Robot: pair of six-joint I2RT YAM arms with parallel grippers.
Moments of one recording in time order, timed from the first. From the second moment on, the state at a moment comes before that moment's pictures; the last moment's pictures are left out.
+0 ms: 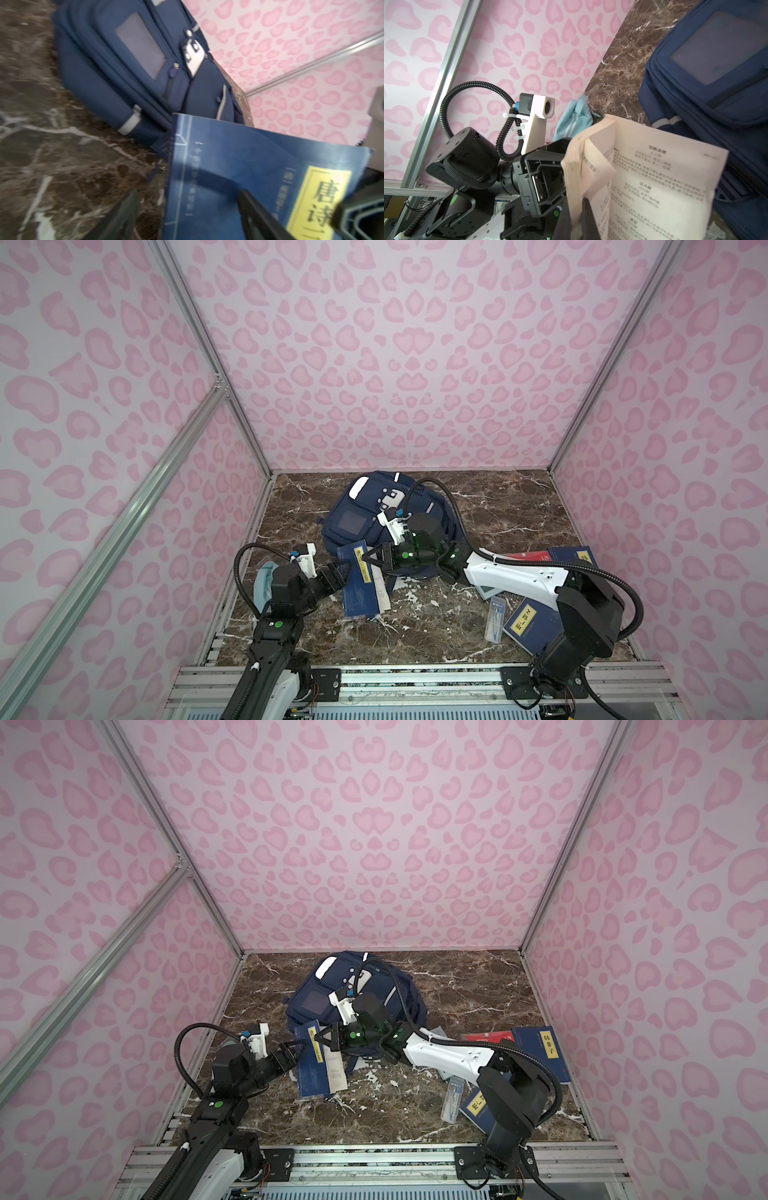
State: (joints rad) left arm -0.09 0.63 0.27 -0.04 0.53 -0.73; right arm 0.91 1.68 1.15 0.12 -0.48 0.78
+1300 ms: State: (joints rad) left arm -0.27 0.74 0.26 0.29 0.62 -0.73; right arm 0.68 1.71 0.98 0.15 -0.69 0.67
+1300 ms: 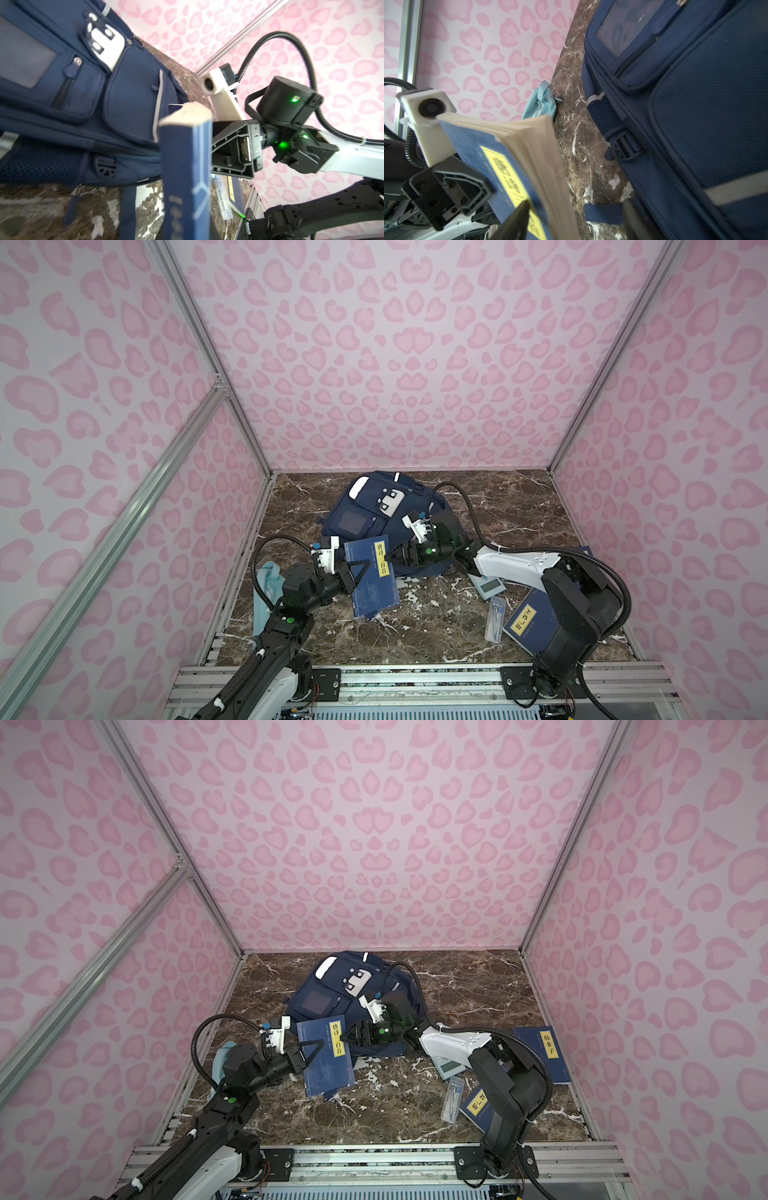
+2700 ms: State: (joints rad) left arm -0.75 1.71 1.22 -0.32 -0.08 -0.32; right arm 0.12 1.00 0.71 -0.27 -0.36 0.54
